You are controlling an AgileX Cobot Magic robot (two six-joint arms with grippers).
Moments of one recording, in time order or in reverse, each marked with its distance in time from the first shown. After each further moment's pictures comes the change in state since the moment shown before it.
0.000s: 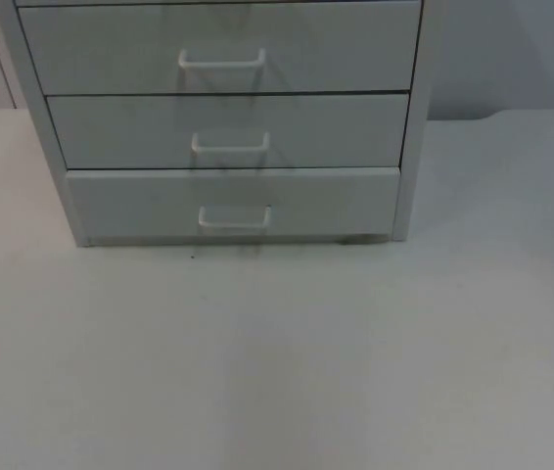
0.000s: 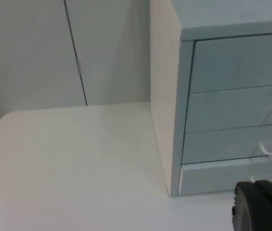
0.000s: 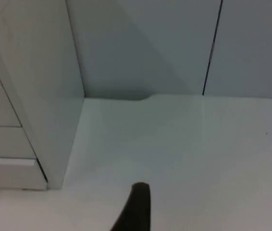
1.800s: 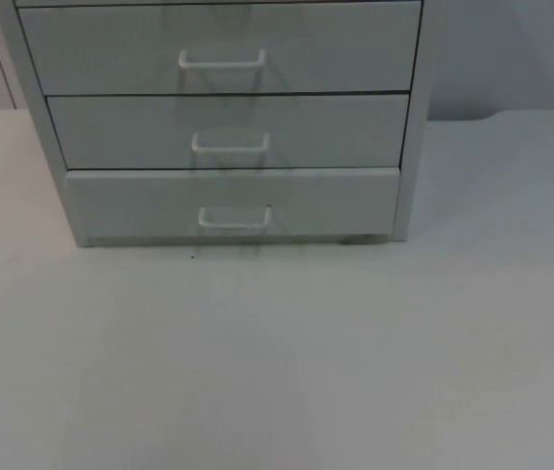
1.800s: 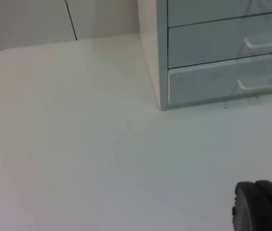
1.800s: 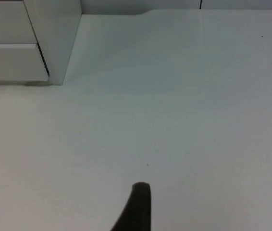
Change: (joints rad) right arm 0.000 -0.664 0.319 -0.031 0.425 0.039; left arm 0.000 -0.512 0.250 0.055 0.333 -0.026
